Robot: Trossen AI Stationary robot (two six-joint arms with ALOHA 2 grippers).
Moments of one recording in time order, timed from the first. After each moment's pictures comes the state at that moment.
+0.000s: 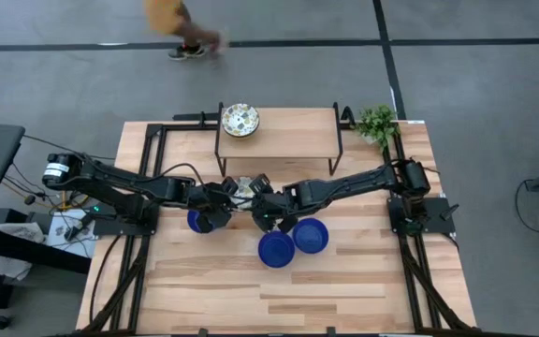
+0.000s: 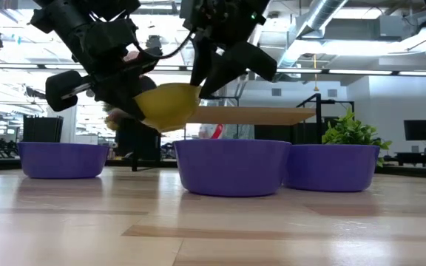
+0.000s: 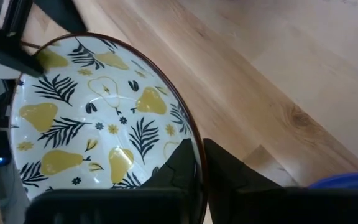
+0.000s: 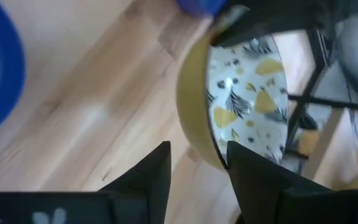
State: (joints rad) left arm -0.10 1.12 0.68 -0.25 -0.19 0.93; right arm 0.14 1.98 1.66 -0.71 0.41 -0.81
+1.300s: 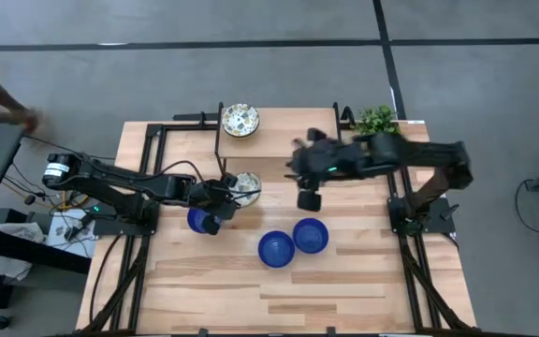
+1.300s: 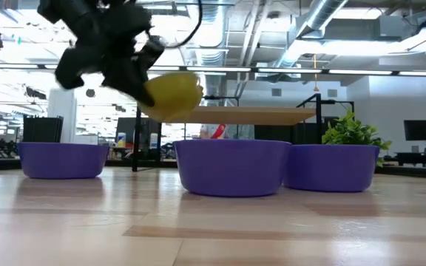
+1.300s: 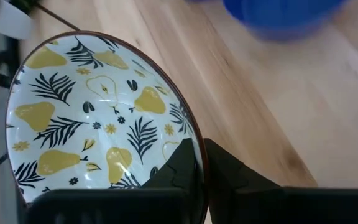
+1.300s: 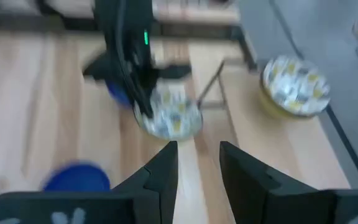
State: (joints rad) left arm -0.10 1.12 0.75 -0.27 -0.19 0.64; right arm 0.13 1.63 1.96 -1.08 0.32 -0.01
